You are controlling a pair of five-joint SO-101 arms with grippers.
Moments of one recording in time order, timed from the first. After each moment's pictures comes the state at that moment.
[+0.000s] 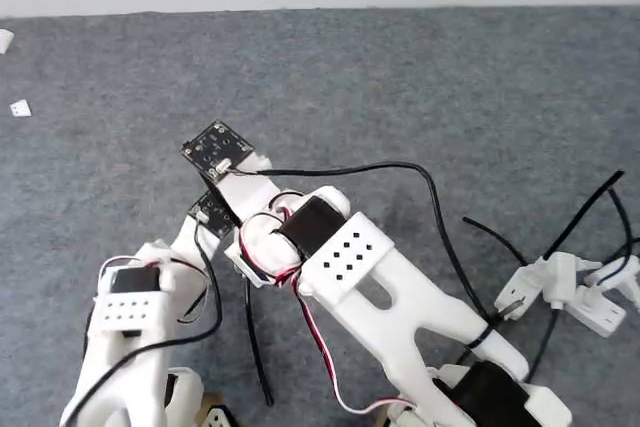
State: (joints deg) left arm -6.8 -42.8 73.6 54.4 -36.3; right arm -49.5 -14.4 15.0 73.5 -0.4
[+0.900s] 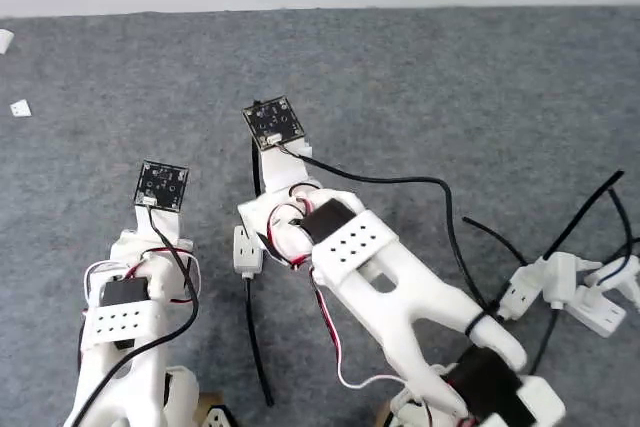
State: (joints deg) left arm -12.6 -45.4 77.4 37.1 -14.2; right arm -42.2 -9.5 30.2 42.6 -15.5
